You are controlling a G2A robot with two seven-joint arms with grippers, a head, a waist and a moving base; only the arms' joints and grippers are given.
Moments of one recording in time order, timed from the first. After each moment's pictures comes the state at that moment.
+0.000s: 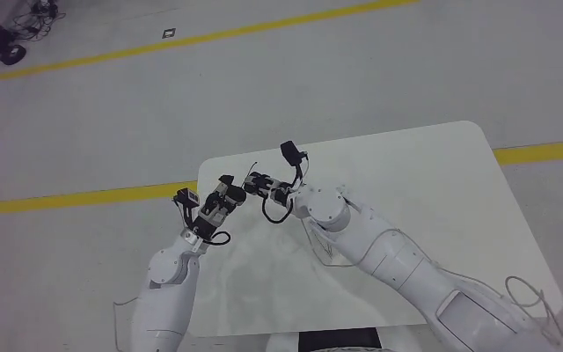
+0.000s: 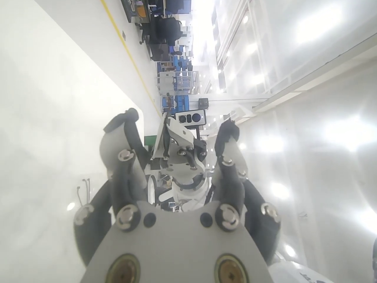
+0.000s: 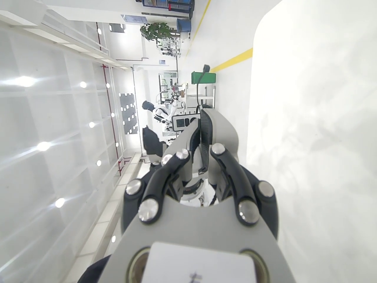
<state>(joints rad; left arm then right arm) 1.58 -1.15 -1.56 -1.48 -0.49 -0.31 -0.67 -0.96 -1.62 0.73 -1.13 0.13 0.08 0.29</state>
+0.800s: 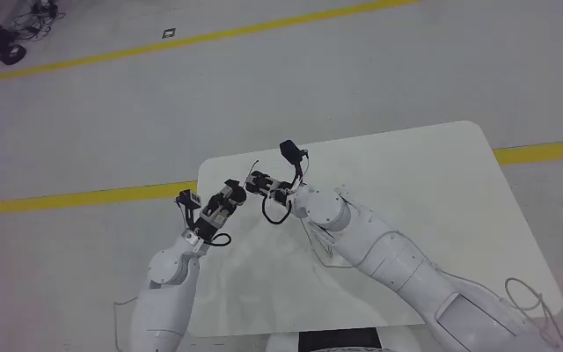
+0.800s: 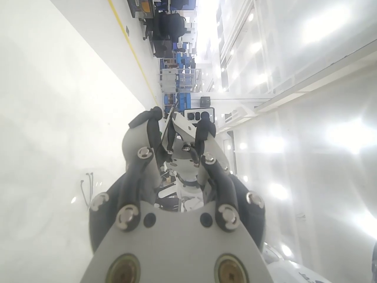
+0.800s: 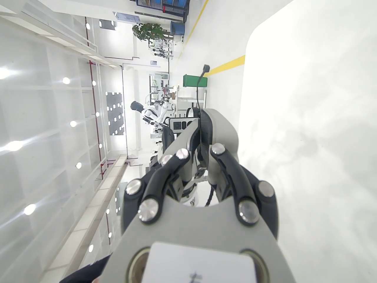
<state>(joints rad) 1.58 -1.14 -1.54 -1.47 -0.50 -0.30 -0.68 -0.98 -1.63 0.75 -1.15 0.02 0.11 0.28</state>
